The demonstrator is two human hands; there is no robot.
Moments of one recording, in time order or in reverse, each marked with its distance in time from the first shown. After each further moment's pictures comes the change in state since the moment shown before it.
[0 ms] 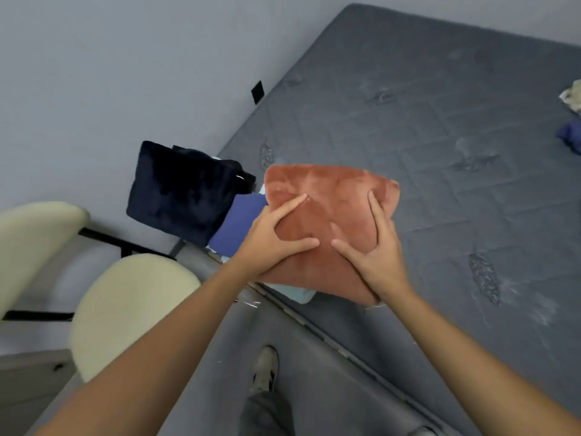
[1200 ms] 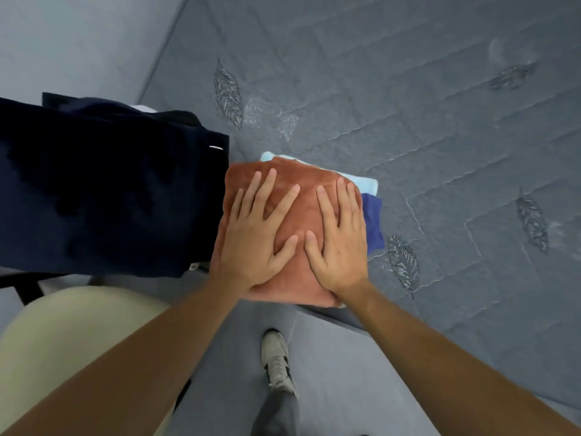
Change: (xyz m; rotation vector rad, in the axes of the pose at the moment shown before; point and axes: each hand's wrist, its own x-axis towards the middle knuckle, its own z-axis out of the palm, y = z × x) left_hand 0.113 -0.254 -0.006 0.596 -0.063 0.408; right_hand 0.091 0.134 0.236 -0.745 0.122 -0.140
